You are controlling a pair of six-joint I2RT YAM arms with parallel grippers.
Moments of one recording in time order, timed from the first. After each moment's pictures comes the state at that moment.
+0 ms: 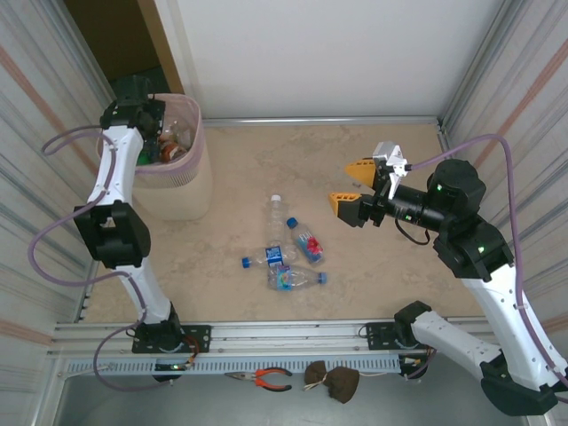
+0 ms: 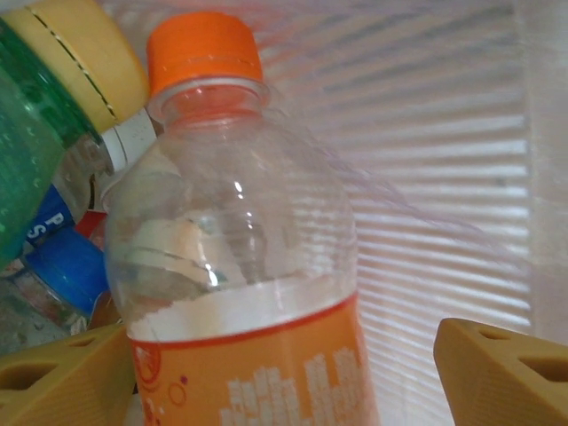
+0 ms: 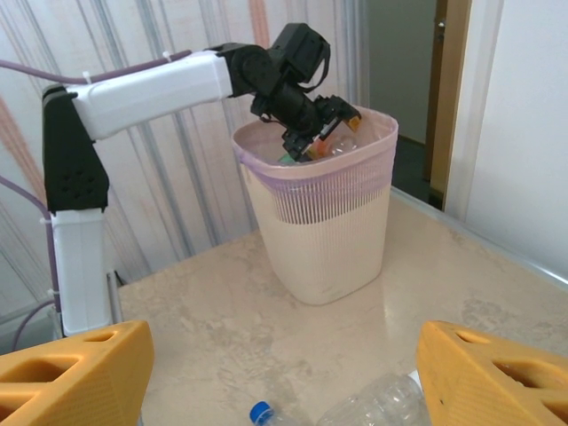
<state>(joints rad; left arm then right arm) 0.07 1.89 1.95 -0.84 -0.10 -1.31 0.51 0.85 1.28 -0.54 -0.55 0.07</state>
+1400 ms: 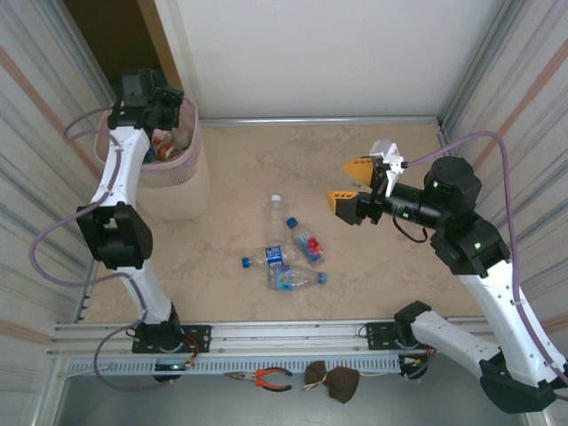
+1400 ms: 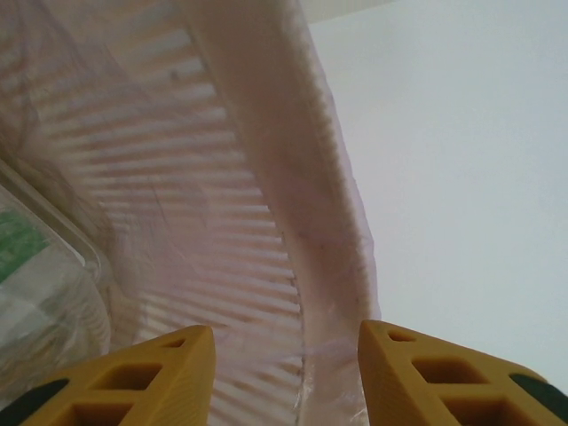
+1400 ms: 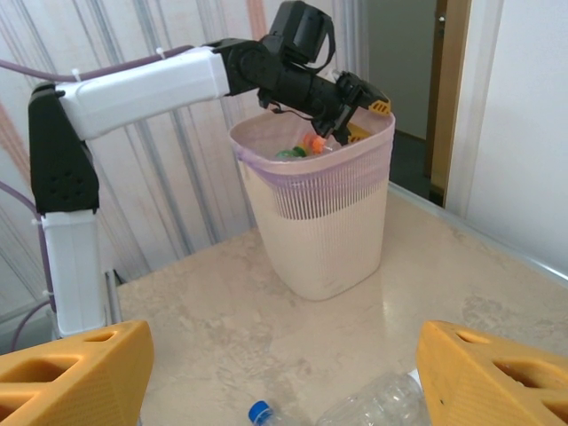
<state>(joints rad) 0.04 1.88 1.92 -0.60 0.19 -1.21 0.51 0.87 1.28 -0.53 -0.55 0.07</state>
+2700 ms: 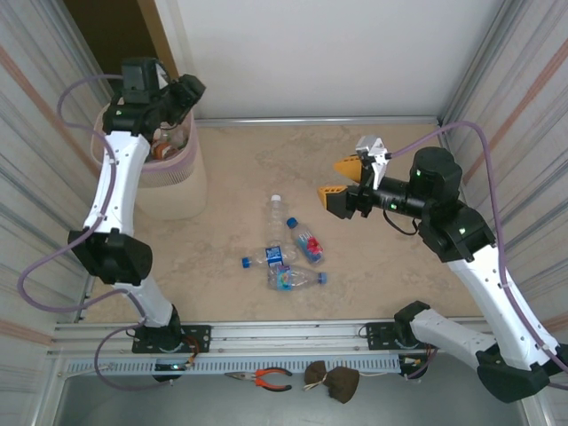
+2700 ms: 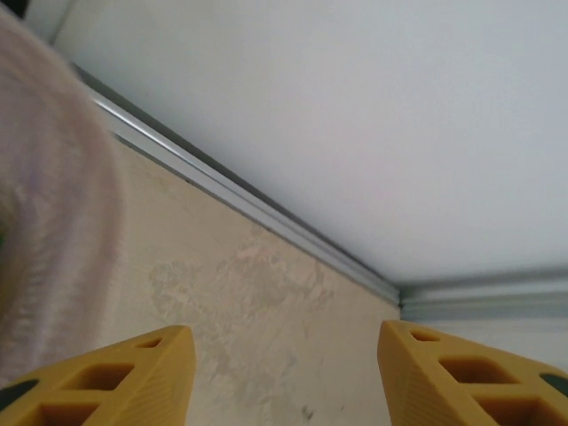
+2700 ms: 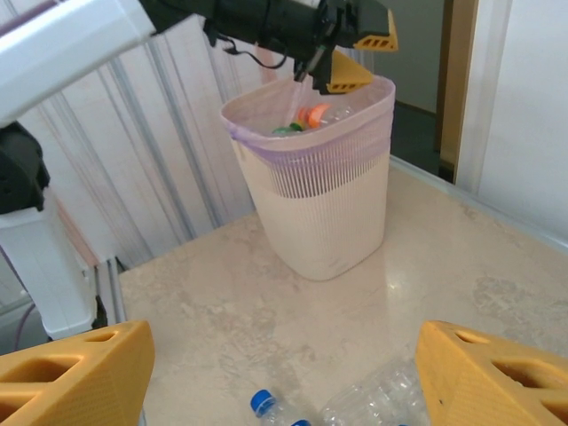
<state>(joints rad) -0.10 1.73 2.02 -0.78 0.25 -0.79 0.52 0.95 1.28 -0.53 -0.56 0.07</state>
